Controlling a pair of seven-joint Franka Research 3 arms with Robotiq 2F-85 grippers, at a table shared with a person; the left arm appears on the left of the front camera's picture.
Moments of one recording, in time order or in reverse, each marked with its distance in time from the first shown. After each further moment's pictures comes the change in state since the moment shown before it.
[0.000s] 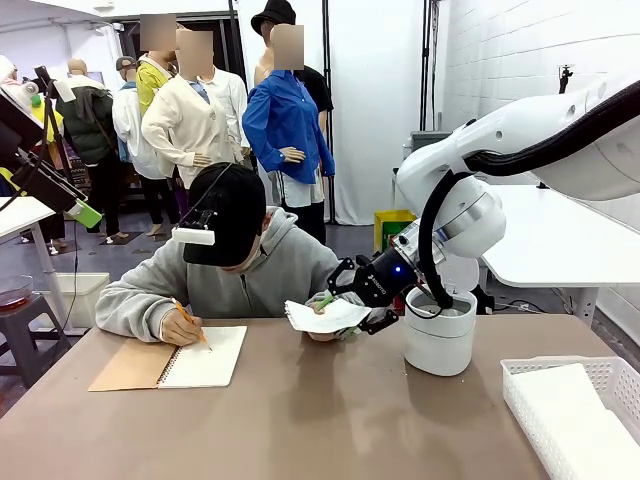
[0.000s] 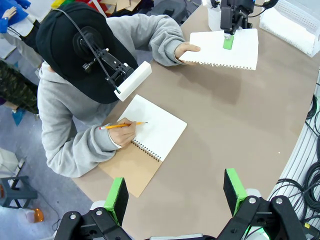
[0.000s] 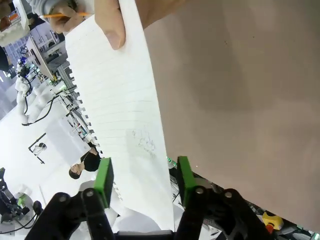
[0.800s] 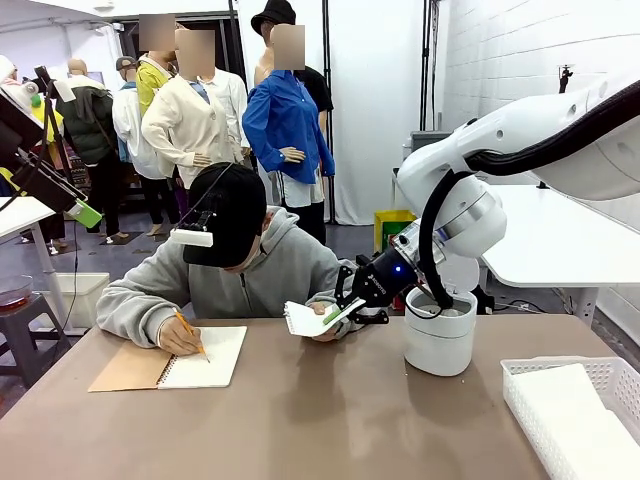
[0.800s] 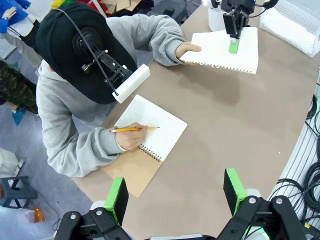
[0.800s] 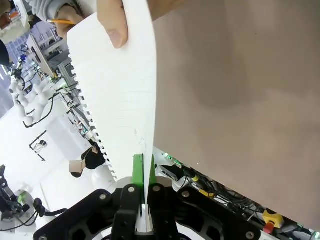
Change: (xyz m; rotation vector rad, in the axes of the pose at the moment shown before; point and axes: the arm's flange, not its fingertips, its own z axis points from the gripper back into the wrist) left arm 0.000 0.000 0.000 0.000 0.000 0.000; right arm -0.002 0.000 0.000 0.007 0.015 0.000
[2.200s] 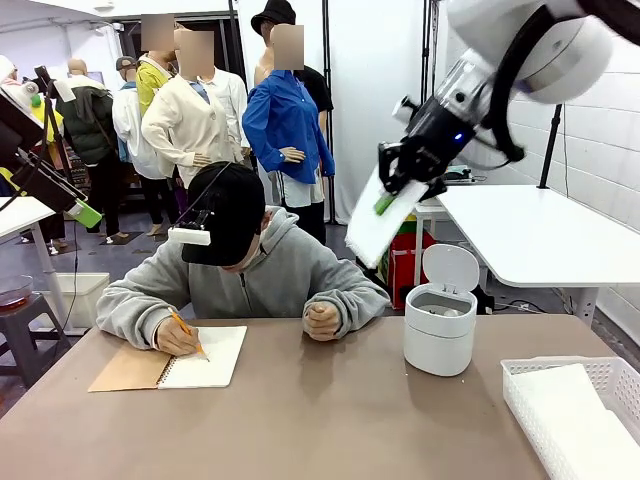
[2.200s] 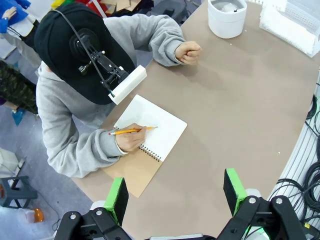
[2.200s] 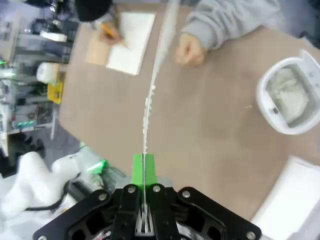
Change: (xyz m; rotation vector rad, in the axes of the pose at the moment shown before) left arm 0.000 0.000 0.000 0.000 0.000 0.000; right arm -0.165 0.117 0.177 -0.343 -0.378 0.631
